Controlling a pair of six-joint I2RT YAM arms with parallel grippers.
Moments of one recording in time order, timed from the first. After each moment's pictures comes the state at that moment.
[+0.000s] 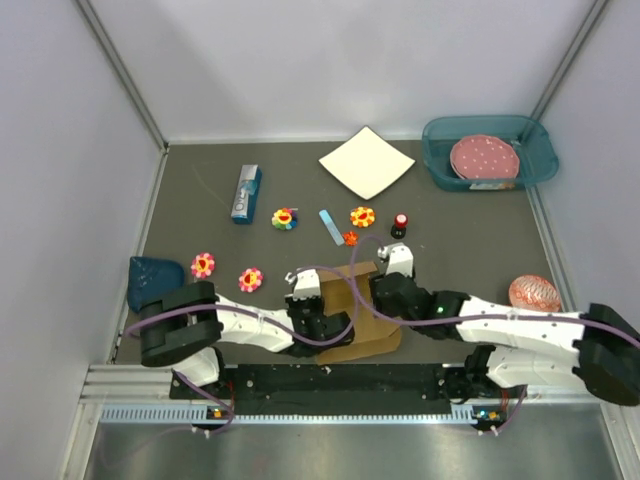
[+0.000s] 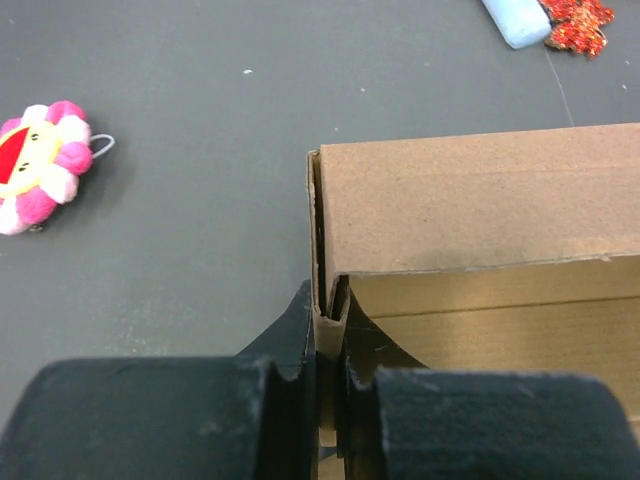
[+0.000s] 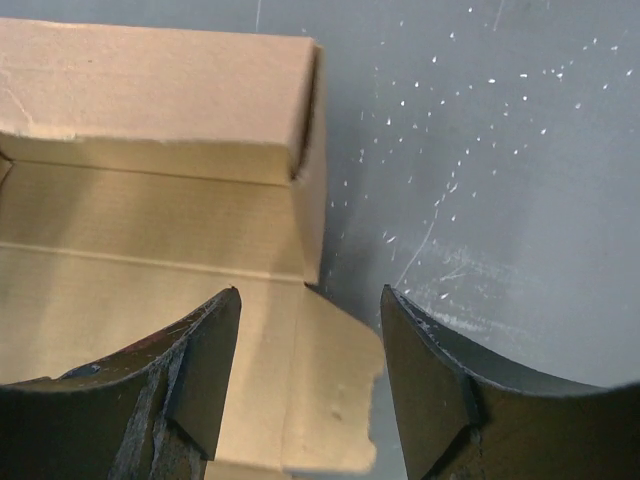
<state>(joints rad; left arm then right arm) -1.31 1.58 0.61 -0.20 -1.18 -1.20 1.08 1.05 0.53 -0.26 0.51 0.60</state>
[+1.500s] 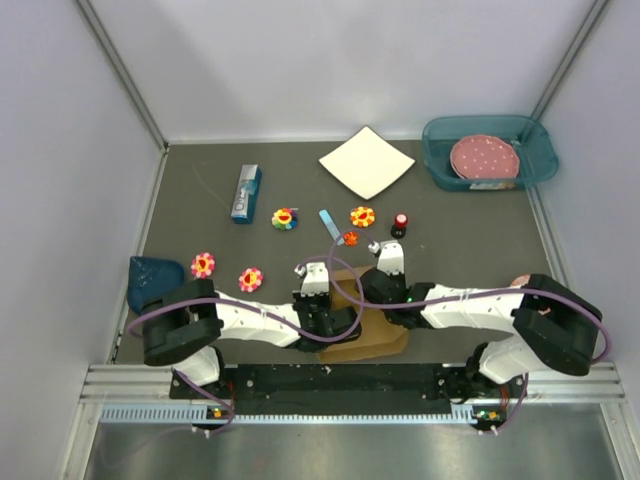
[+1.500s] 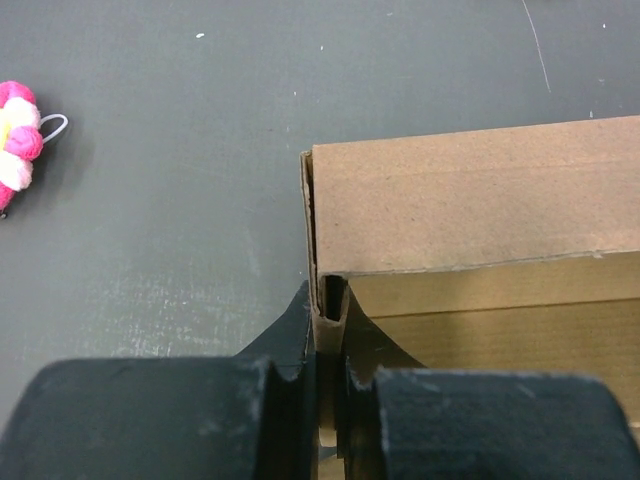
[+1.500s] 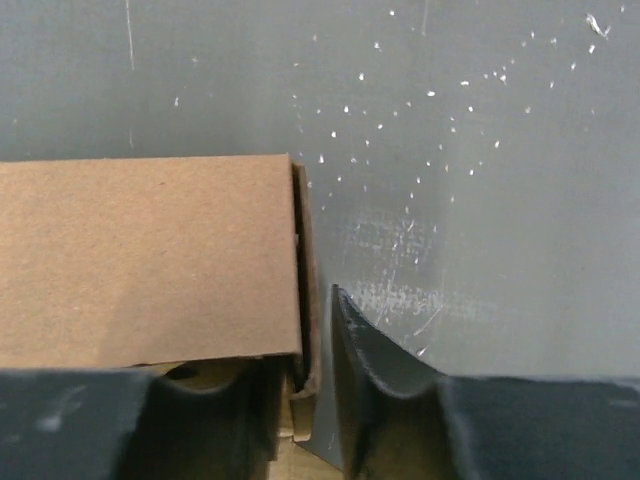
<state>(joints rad) -1.30 1.60 0.73 -0.35 -1.03 -1.18 1.04 1.42 0.62 -0.17 0.69 0.68</state>
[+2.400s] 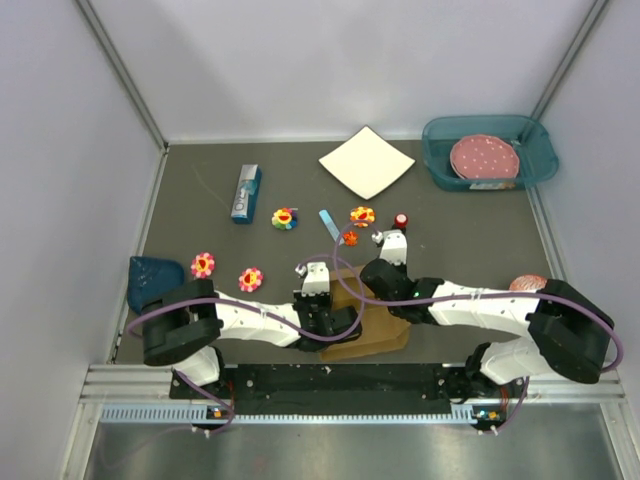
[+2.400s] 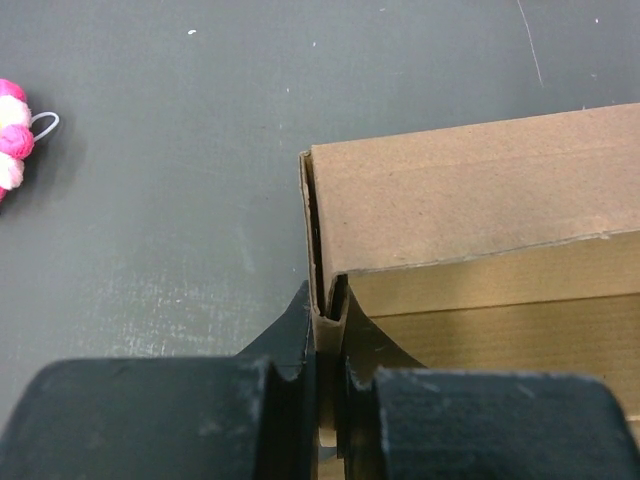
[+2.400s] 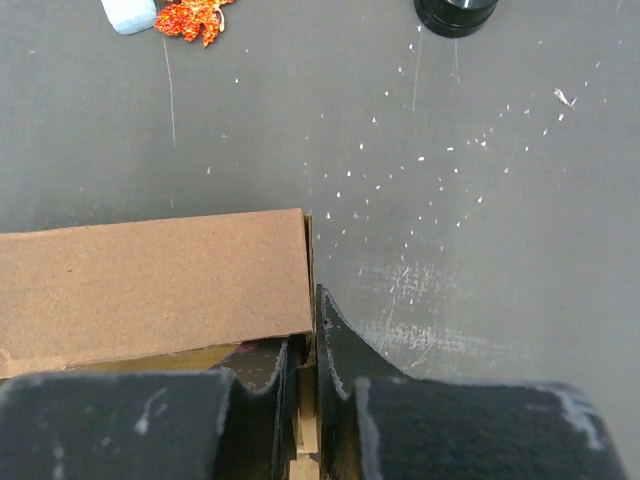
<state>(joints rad) -1.30 1.60 0.73 -0.35 -1.01 -1.18 1.00 1.34 0.63 -0.15 0.69 0.62</state>
